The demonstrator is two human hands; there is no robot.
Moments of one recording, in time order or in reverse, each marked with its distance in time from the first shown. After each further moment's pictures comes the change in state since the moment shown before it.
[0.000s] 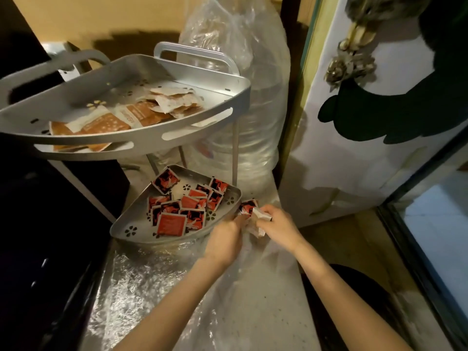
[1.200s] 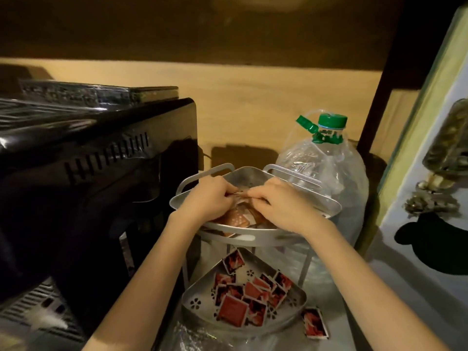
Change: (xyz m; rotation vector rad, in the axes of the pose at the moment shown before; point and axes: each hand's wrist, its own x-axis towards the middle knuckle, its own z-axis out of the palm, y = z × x) left_hand 0.024 -0.009 -0.305 0.184 0.211 -0.226; right_hand 0.002 -0.287 0.002 -0.742 0.015 -0.803
